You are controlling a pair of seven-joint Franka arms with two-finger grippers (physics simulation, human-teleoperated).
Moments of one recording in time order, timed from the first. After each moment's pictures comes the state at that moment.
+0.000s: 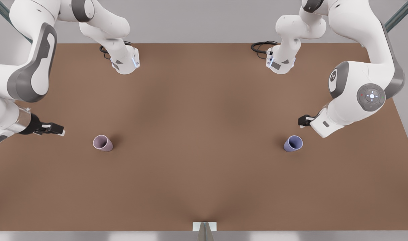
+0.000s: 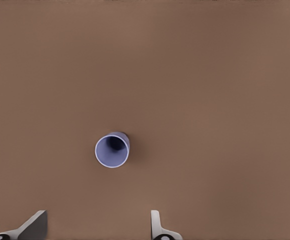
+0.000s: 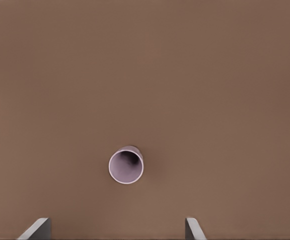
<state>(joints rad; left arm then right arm) -0.14 0.25 -0.01 -1.41 0.03 1.54 -0.02 -0.01 0.30 -0.12 -1.32 0.06 1.53 -0.08</state>
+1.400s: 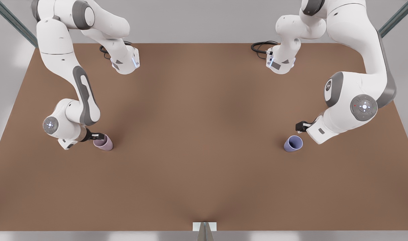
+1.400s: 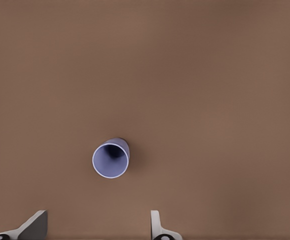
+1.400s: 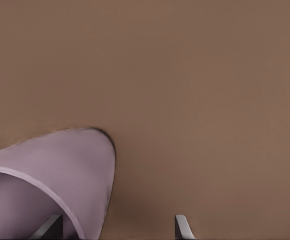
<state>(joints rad) -0.14 0.29 0.00 -1.44 0.03 1.60 0.00 -0.02 0.40 -0.12 -2.09 0.14 2.34 -0.22</state>
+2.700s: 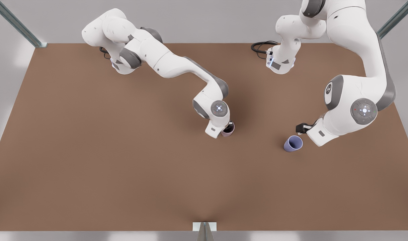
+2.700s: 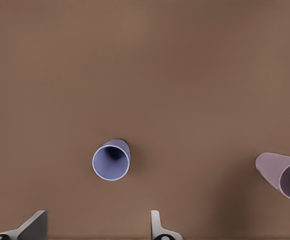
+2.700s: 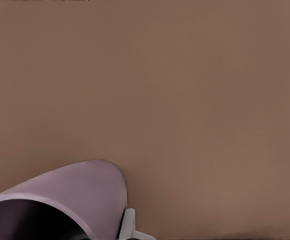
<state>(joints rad) -0.14 0.31 0.00 -1.44 0.02 1.61 0.02 0.85 1.08 0.03 -0.86 0.10 1.95 0.67</state>
